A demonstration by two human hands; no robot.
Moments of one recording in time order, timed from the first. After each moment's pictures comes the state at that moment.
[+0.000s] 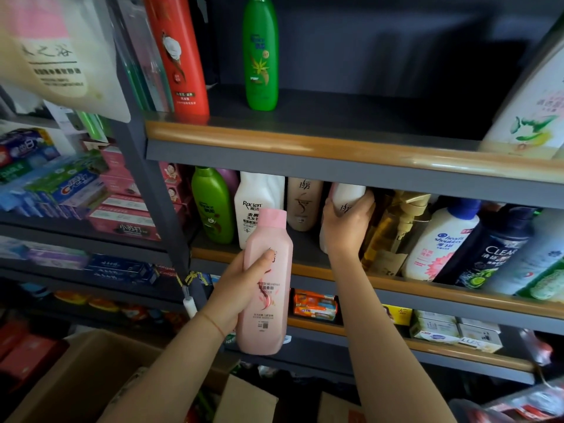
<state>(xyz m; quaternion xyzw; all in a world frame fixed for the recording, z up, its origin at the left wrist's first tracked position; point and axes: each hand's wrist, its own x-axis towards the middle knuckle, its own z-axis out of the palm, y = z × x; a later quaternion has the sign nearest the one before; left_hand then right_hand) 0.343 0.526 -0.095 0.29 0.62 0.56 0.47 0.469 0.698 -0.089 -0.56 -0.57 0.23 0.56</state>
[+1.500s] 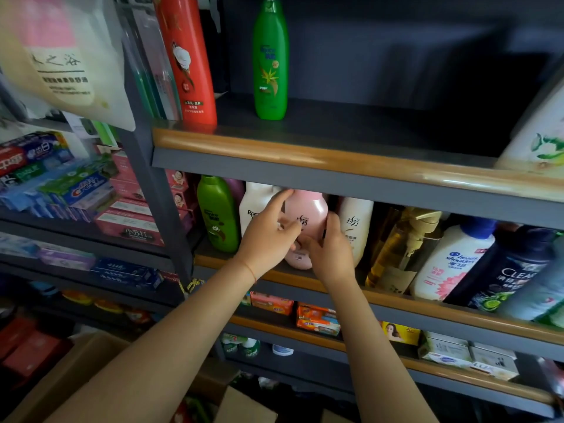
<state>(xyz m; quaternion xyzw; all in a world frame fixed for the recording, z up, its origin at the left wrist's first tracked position) 0.343 0.603 -0.044 0.52 0.66 0.49 0.23 0.465 0.666 -0.086 -0.49 -0.74 0.28 0.36</state>
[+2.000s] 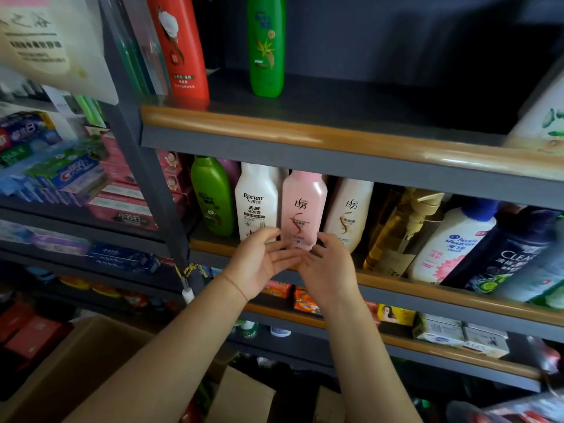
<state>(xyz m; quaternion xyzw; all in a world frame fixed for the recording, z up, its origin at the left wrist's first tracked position) 0.357 0.577 -0.079 0.14 0.47 0.64 0.60 0.480 0.610 -0.078 -0.35 -0.19 0.82 0.42</state>
